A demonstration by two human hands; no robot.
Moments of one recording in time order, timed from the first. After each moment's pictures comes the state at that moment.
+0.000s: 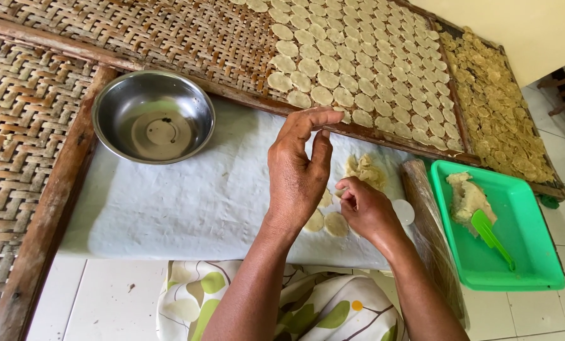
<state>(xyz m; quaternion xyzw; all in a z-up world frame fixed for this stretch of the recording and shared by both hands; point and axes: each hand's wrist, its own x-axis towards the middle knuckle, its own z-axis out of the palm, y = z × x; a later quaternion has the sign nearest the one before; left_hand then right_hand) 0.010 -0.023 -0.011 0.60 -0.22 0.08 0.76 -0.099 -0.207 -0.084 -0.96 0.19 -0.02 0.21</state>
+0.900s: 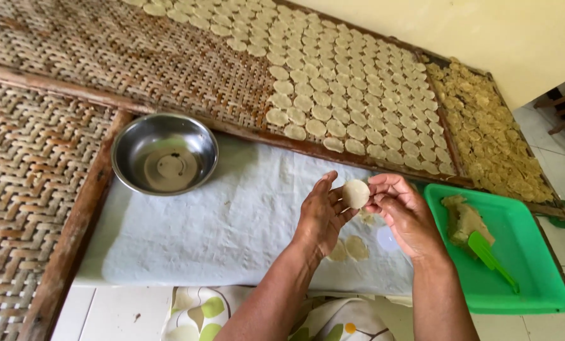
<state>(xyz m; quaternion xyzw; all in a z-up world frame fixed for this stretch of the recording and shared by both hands) -0.012 -0.099 -0.086 0.24 0.00 -0.42 0.88 -0.103 -0.247 -0.027 -0.71 0.13 -0.14 0.68</state>
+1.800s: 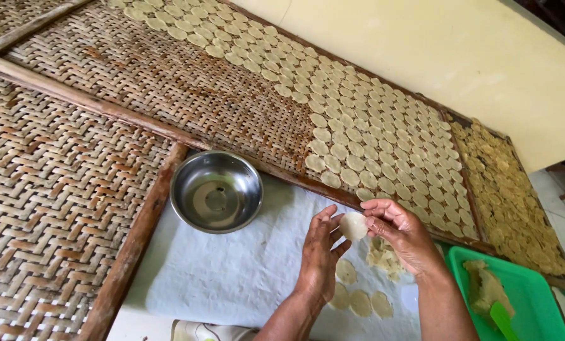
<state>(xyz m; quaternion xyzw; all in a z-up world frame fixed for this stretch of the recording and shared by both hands) 0.026 -0.036 -0.075 0.24 0.00 -0.31 0.92 -0.002 -0.221 -0.006 -0.80 0.15 -0.03 0.58</state>
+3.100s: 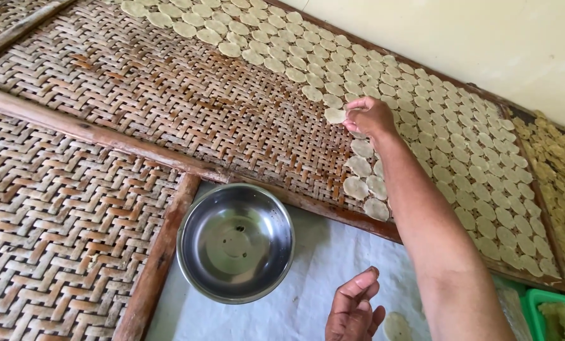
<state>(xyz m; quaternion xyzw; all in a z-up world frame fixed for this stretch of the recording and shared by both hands) 0.014 -0.041 -0.158 0.23 0.09 -0.37 0.89 0.353 -0.242 -0.055 -0.84 0.29 -0.07 0.45</state>
